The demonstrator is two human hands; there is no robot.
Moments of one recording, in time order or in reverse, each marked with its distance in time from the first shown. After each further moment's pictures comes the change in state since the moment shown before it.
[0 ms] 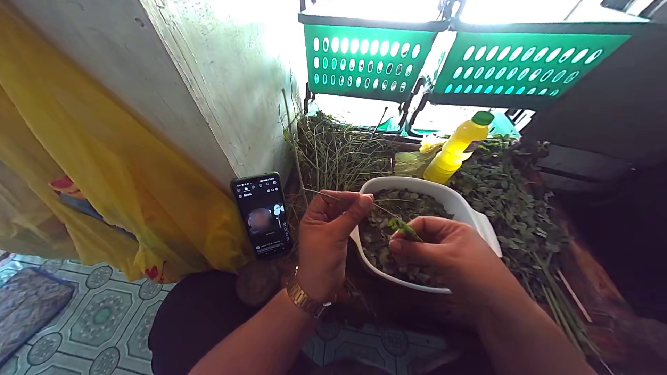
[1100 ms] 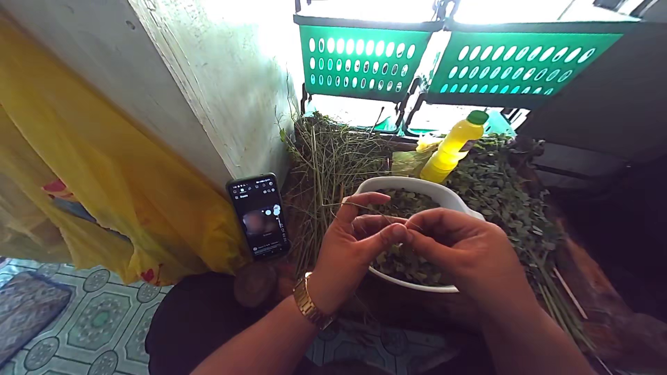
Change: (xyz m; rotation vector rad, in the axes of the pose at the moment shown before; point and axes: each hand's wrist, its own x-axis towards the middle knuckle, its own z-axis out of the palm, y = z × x) left_hand -0.006 -0.009 0.010 0.012 -0.292 -0.130; right_hand -0.010 -0.005 -0.001 -0.152 0.108 -0.359
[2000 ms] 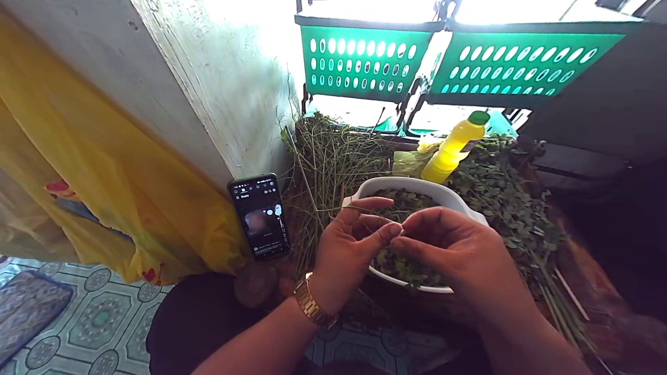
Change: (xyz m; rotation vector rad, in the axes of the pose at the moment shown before) left_hand -0.001 -0.002 -0.002 0.141 0.070 0.058; right_hand -0.003 -0.005 0.003 -0.022 -0.004 0.101
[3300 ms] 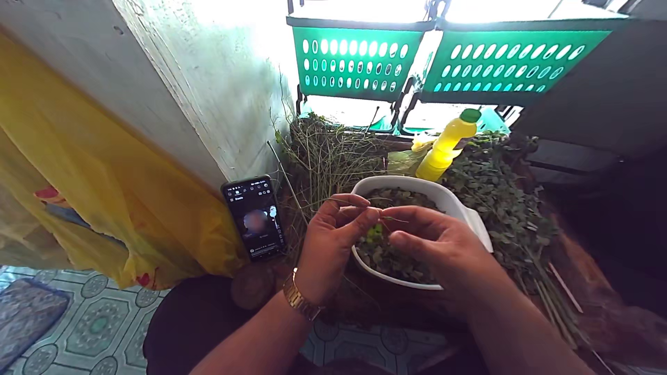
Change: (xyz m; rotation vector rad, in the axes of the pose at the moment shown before) left_hand 0.005 0.008 -0.006 -0.147 0.094 -0.136; right_hand 0.011 0.013 0.001 0.313 -0.158 0.122
